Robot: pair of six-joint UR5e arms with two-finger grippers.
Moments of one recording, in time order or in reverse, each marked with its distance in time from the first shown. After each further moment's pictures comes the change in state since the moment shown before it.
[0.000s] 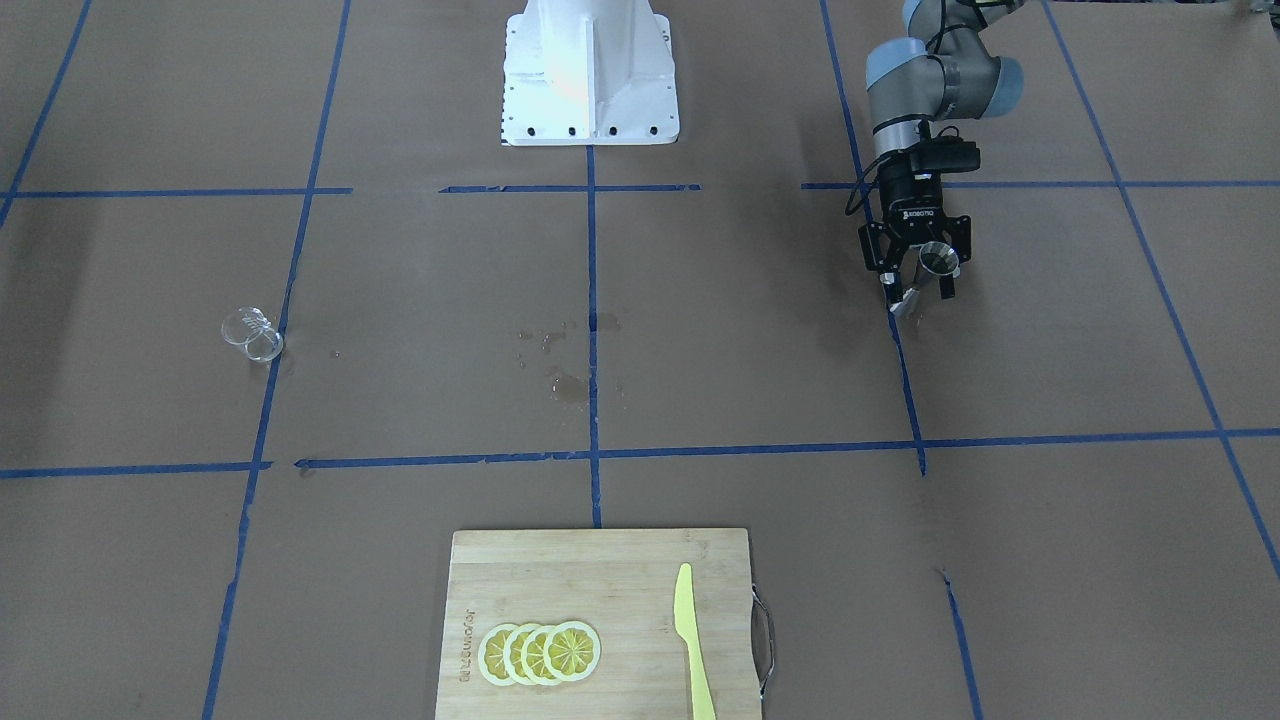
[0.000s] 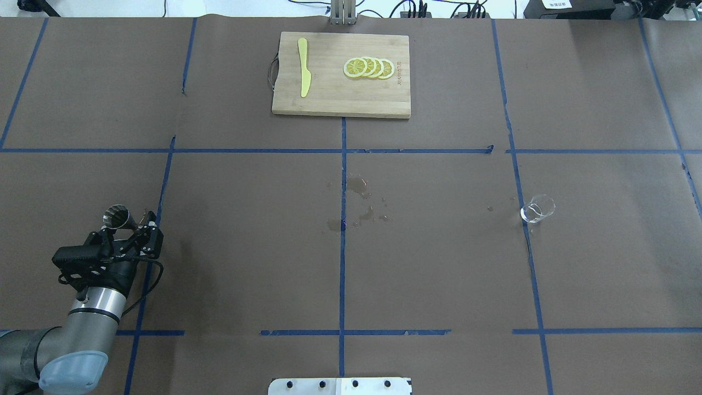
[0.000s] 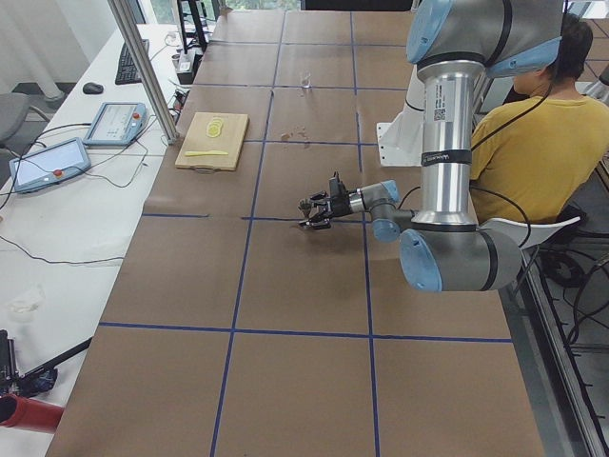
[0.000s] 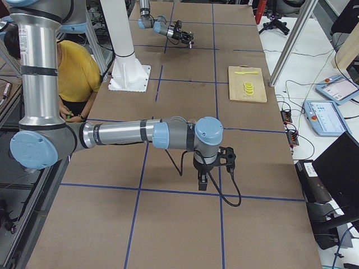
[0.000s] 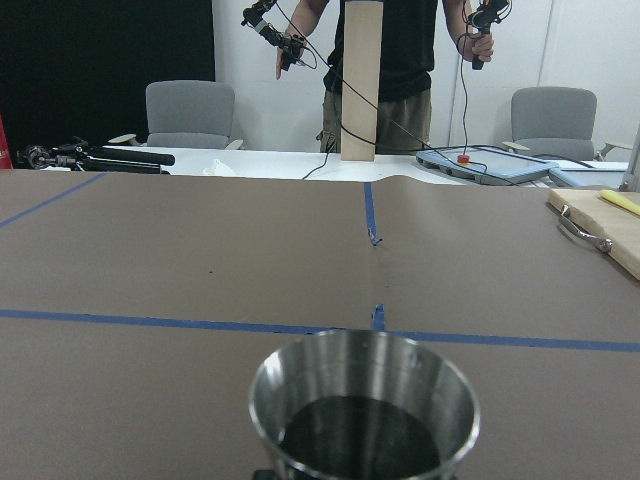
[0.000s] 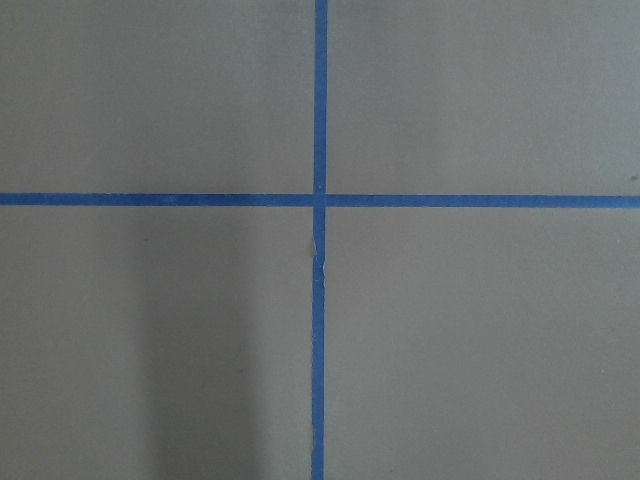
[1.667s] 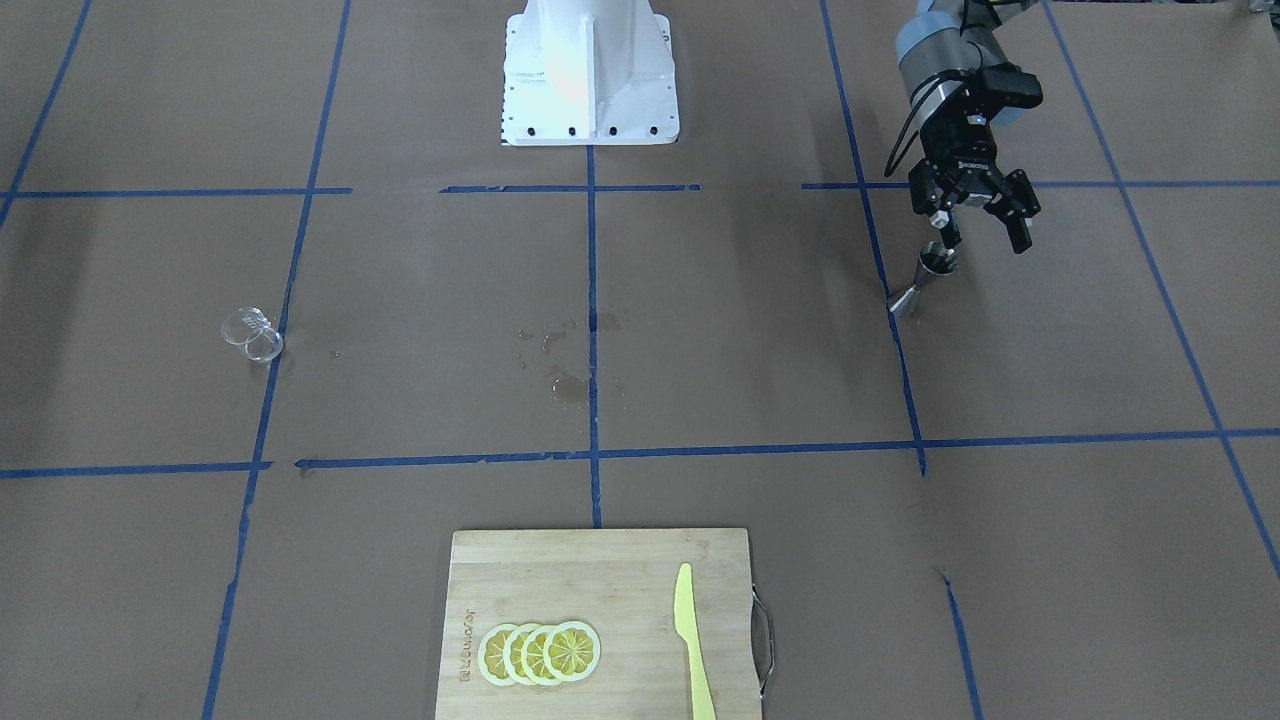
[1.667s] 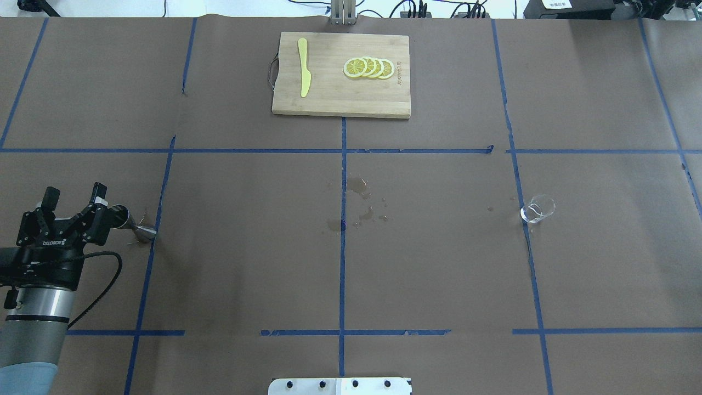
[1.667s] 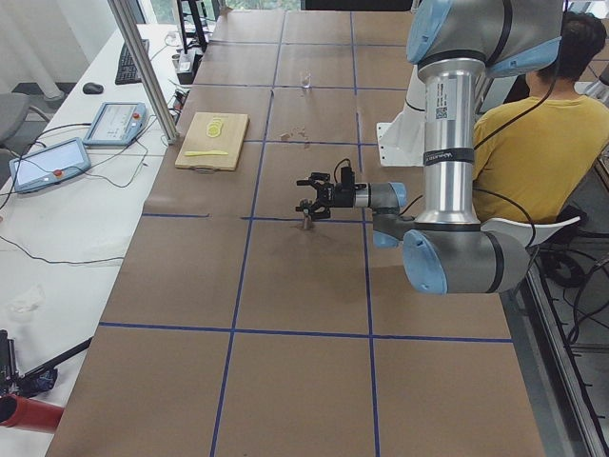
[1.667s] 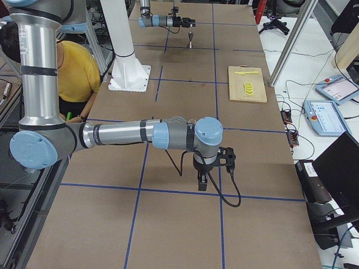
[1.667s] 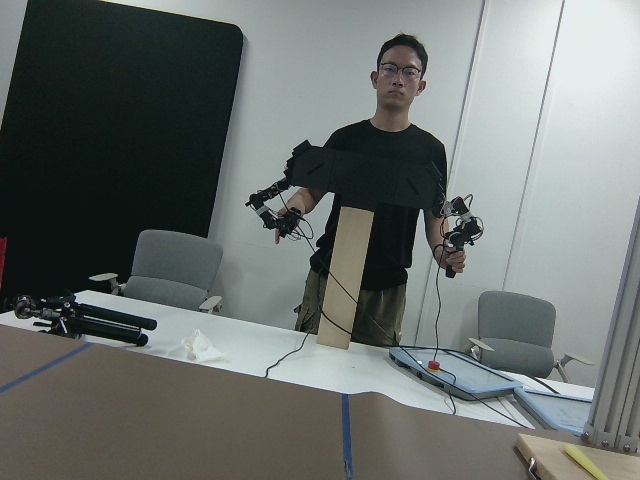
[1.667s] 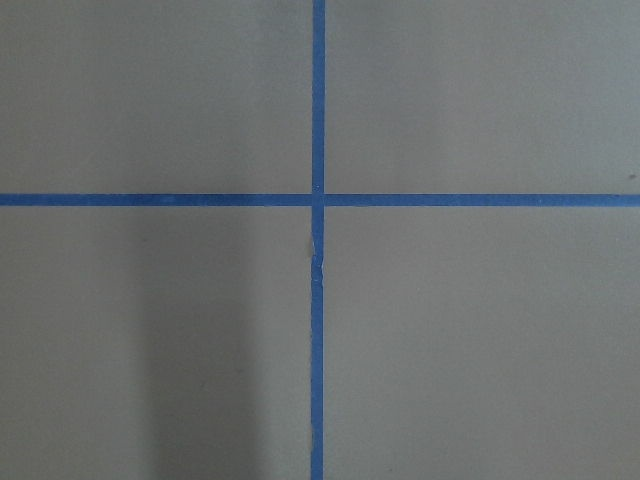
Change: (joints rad) left arm 0.000 0.040 0.021 -0.689 0.301 0.499; right arm 0.002 0.000 0.000 0.000 0.000 0.002
